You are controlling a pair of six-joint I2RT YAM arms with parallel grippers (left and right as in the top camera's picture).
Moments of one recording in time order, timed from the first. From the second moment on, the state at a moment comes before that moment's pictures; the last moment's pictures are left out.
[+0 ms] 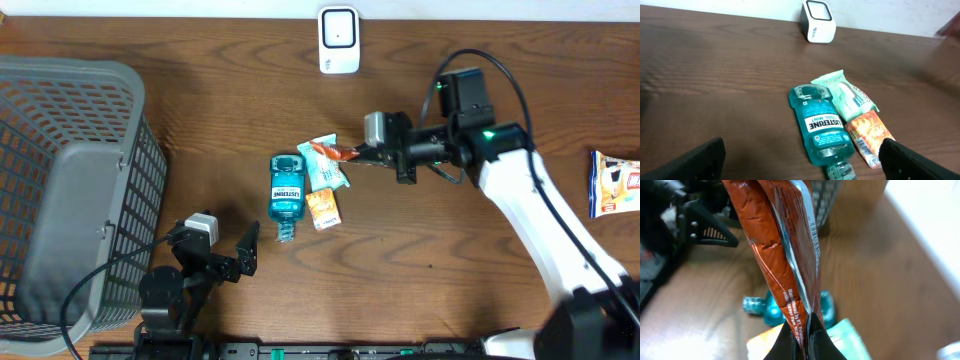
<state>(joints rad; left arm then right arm) -0.05 0.12 0.08 -0.26 0.31 -0.15 0.27 1.56 1.23 -0.61 -1.07 -1.08</state>
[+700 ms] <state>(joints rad) -0.05 0.12 0.08 -0.26 0.31 -0.15 0.29 1.17 1.25 -0.91 -0.92 -1.80</state>
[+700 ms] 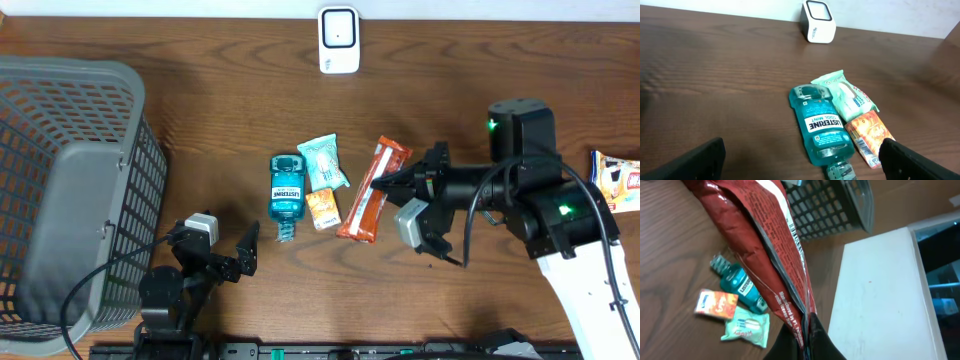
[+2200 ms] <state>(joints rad) -0.05 0.12 0.08 -0.26 0.31 -0.15 0.30 1.02 1.25 -1.16 -0.88 -1.85</state>
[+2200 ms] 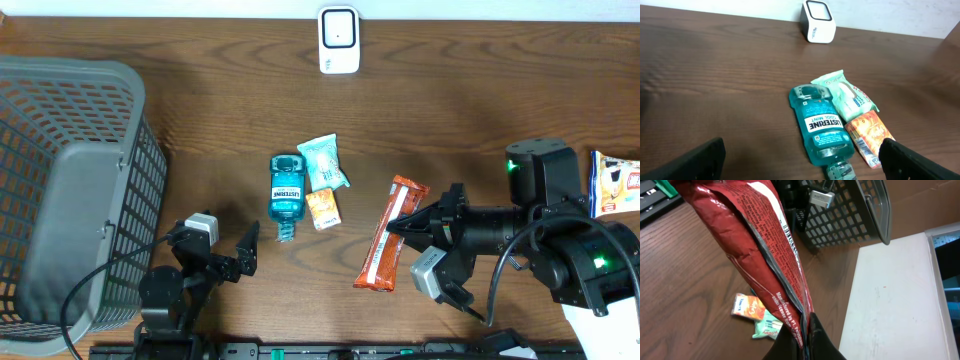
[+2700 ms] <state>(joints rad) -0.05 0.12 0.08 -0.26 0.31 -0.15 0.30 1.02 1.25 -1.13 -0.88 -1.85</state>
